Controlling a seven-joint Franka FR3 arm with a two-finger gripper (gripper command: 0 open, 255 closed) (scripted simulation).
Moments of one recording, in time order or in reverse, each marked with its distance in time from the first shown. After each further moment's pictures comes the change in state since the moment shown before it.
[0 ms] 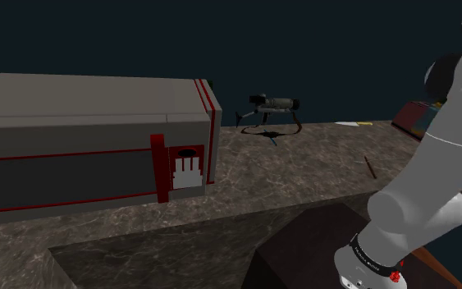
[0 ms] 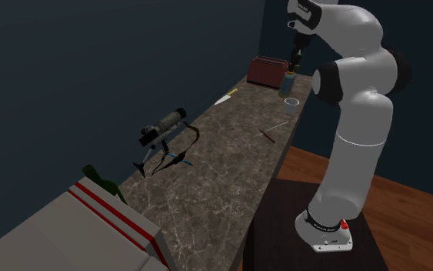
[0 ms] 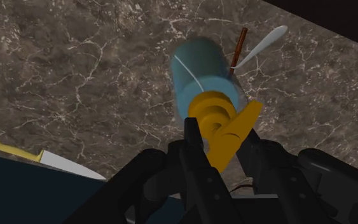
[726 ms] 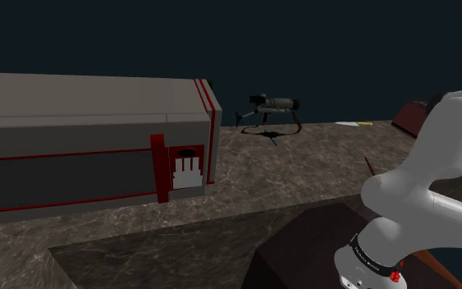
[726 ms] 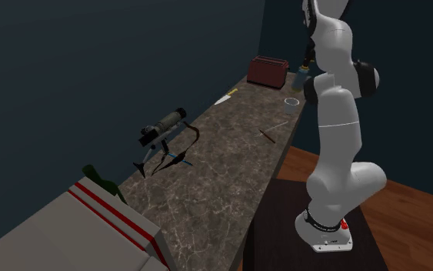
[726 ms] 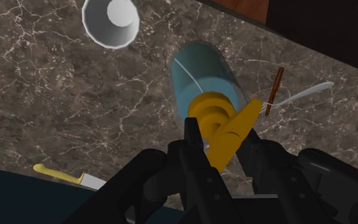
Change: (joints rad) arm -0.683 0.463 0.153 0.657 0.383 -0.287 -0.196
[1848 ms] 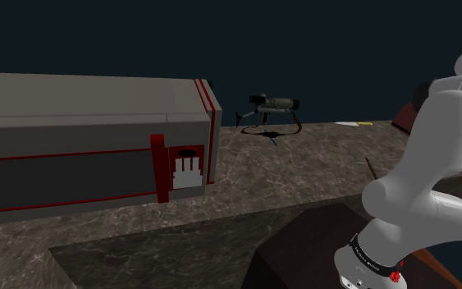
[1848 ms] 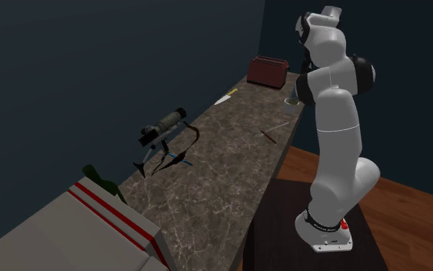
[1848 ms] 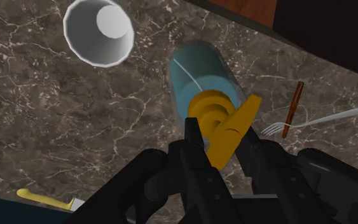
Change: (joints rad) arm 0.258 -0.104 -0.079 -0.487 -0.094 0.309 -0.099
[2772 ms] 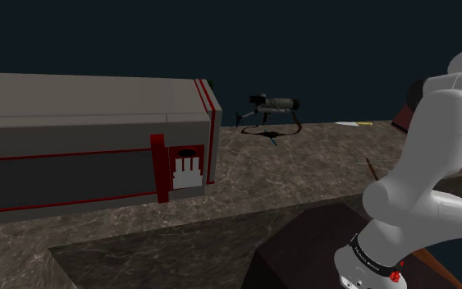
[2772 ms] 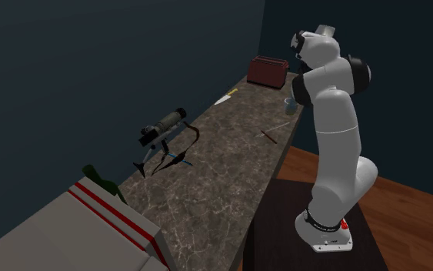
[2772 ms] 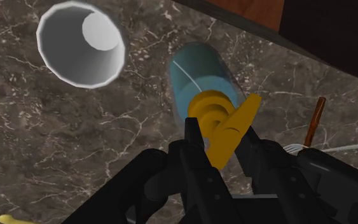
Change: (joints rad) arm 0.078 -0.003 -0.004 -0.219 0.006 0.187 -0.049
